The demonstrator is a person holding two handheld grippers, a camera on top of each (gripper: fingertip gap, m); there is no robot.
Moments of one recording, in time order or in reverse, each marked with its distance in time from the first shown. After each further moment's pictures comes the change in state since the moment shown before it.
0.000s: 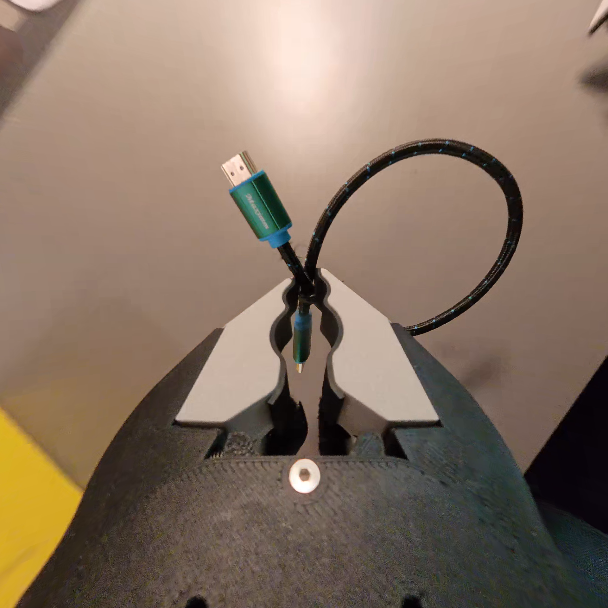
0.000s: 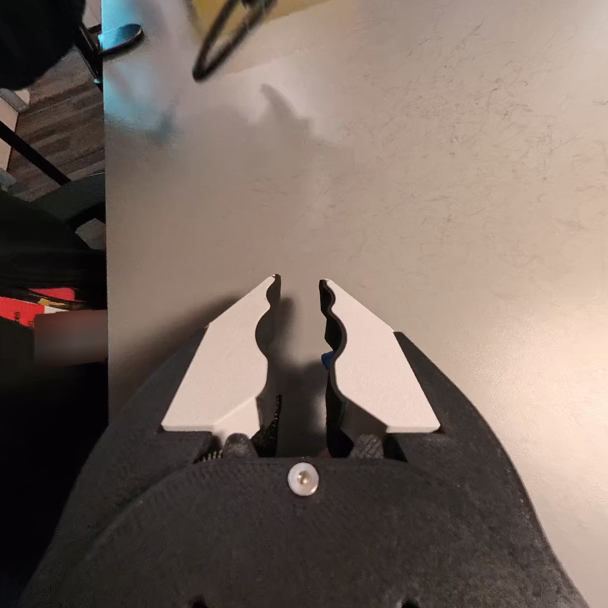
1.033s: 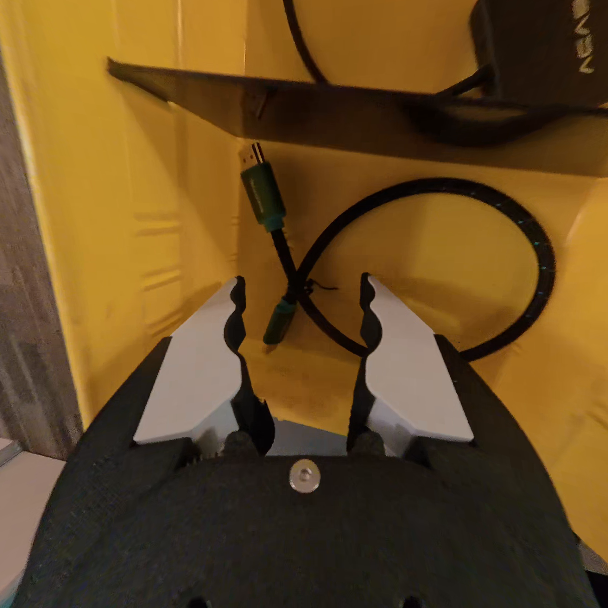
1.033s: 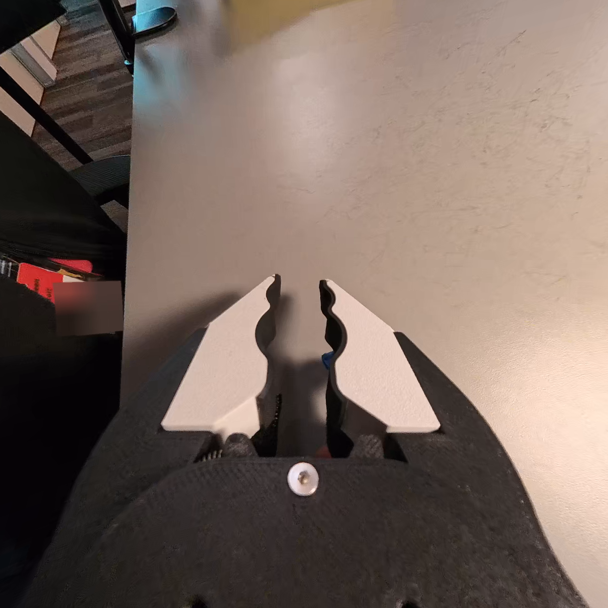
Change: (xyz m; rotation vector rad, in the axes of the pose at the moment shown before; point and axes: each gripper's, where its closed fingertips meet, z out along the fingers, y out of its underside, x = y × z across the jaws) left arm -0.220 0.314 -0.141 -0.473 -0.530 -0.870; right arm -0.013 0.001 0.001 -0.010 -0.064 -0.062
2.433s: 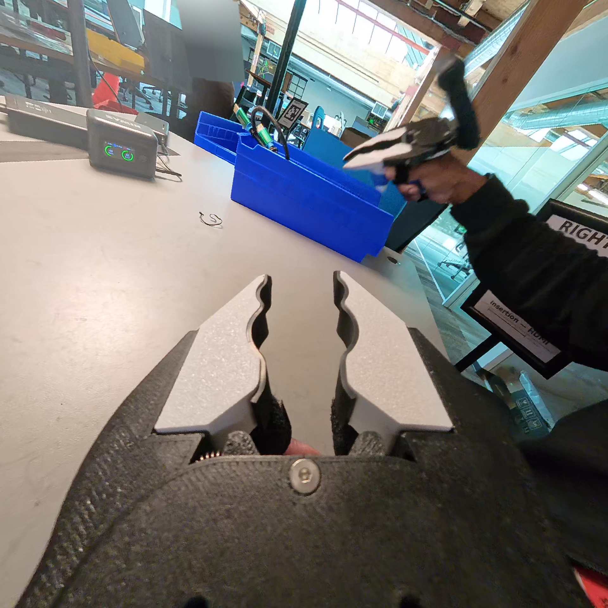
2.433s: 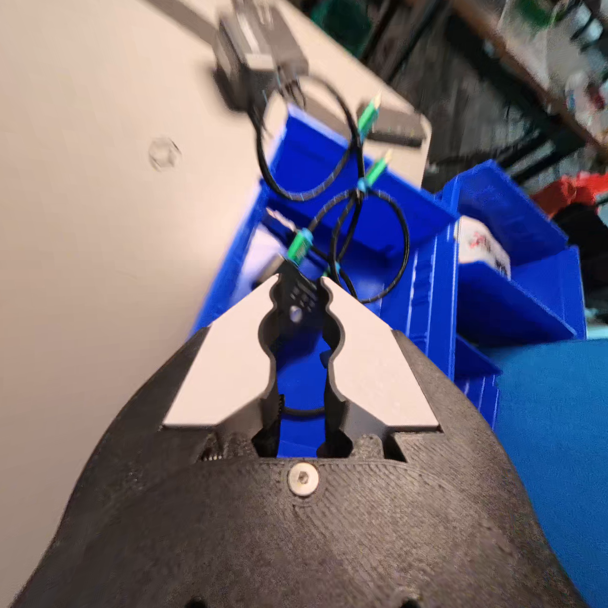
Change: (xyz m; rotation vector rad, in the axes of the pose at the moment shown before) left arm 0.582 -0.035 -0.201 0.870 1.452 0.506; right arm 0.169 0.022 -0.290 -0.202 1.063 0.194
